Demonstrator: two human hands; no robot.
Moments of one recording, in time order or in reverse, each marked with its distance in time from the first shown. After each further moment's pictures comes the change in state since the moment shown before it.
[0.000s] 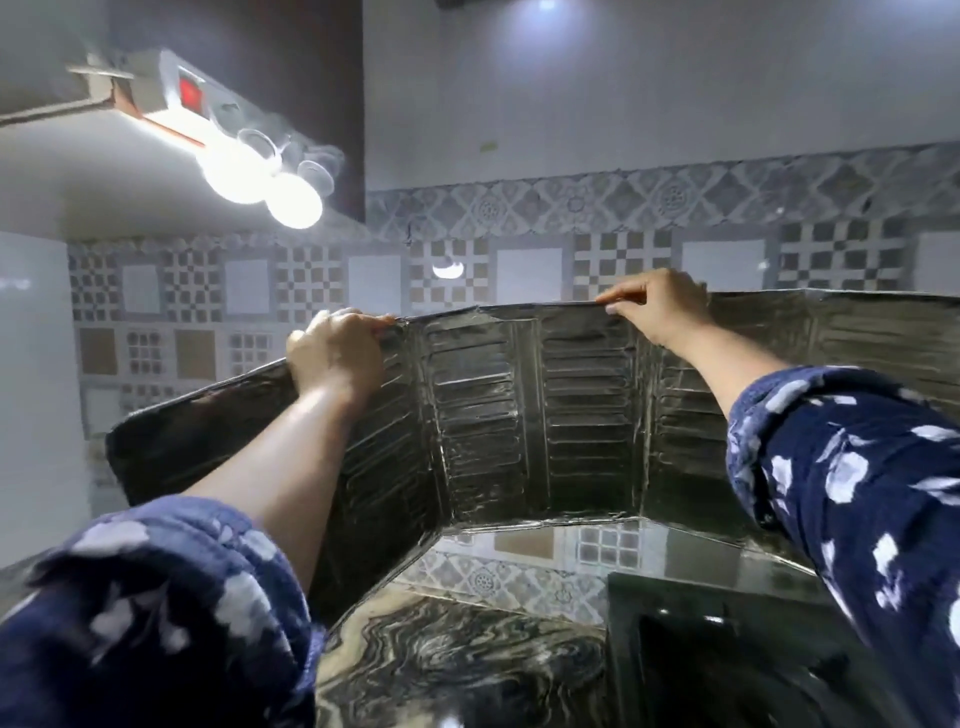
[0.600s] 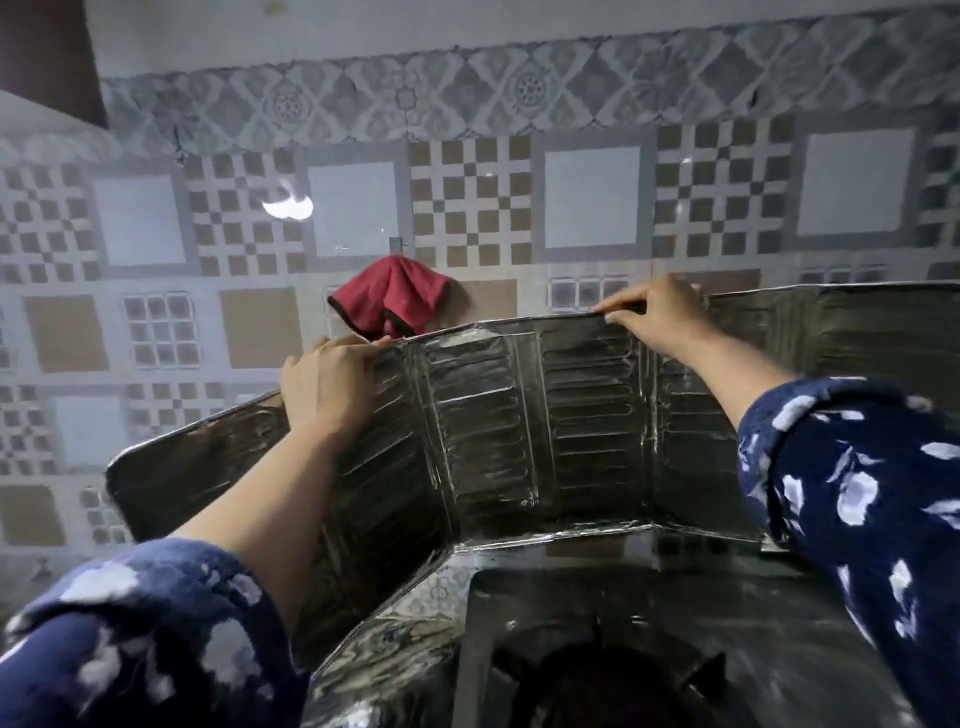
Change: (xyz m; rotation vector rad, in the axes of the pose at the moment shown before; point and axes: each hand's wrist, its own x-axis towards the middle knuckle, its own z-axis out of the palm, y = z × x) left_hand -0.034 0.152 0.196 -0.116 -0.116 0.259; right_hand -0.004 0.242 0.004 -0.019 -0.109 0.131
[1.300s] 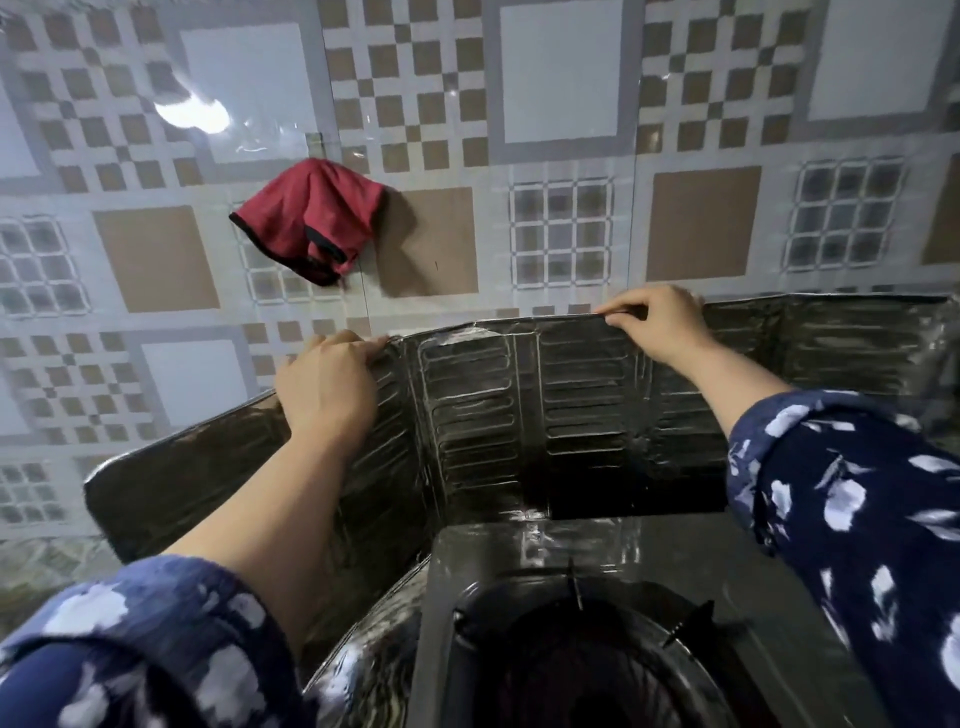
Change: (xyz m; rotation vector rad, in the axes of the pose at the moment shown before) left_hand -0.030 0.026 0.093 0.062 -0.091 -0.027; right_hand -0.039 0.081 0.058 -0.091 0.021 0.176
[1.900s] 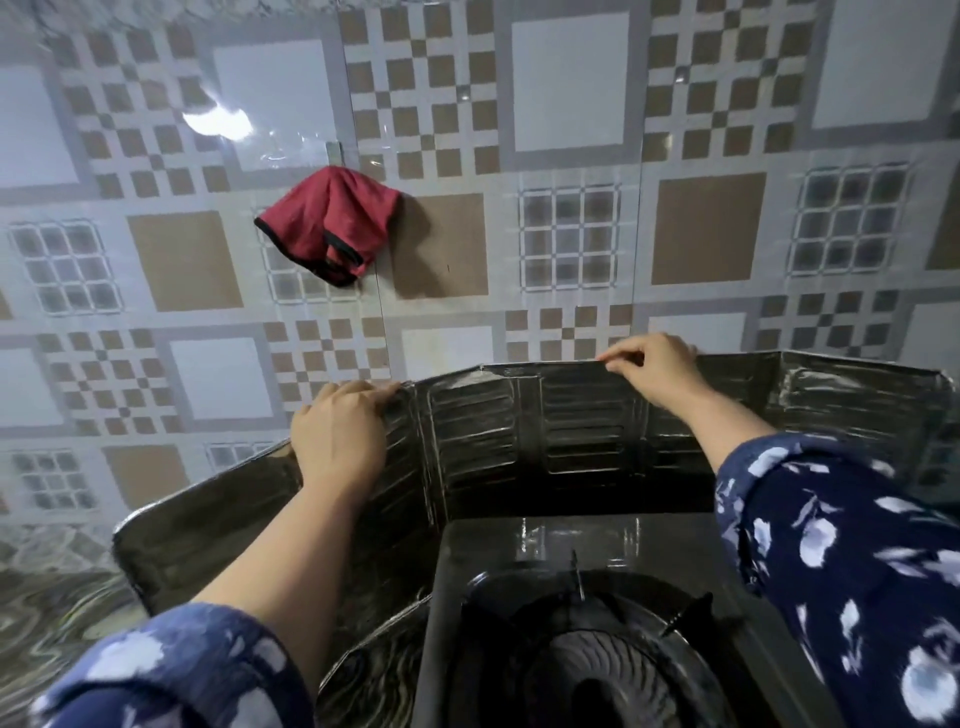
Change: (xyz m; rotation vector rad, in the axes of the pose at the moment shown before) left_hand -0.045 -0.011 0.008 -0.018 -0.043 0.003; right_hand -0.032 0.012 0.024 0.020 -0.129 0.067
